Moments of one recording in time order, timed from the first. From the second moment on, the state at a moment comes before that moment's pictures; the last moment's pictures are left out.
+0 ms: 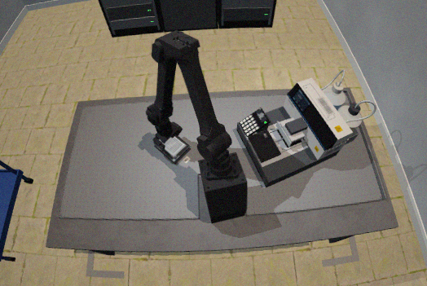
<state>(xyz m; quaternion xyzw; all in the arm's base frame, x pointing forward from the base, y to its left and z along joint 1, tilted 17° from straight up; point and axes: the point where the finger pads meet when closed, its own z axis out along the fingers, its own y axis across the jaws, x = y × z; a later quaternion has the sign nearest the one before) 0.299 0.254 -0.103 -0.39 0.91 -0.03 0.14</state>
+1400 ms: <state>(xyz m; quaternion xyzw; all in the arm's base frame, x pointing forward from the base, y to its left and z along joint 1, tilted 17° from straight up) 0.301 0.255 -0.105 -0.39 0.91 -0.03 0.15</state>
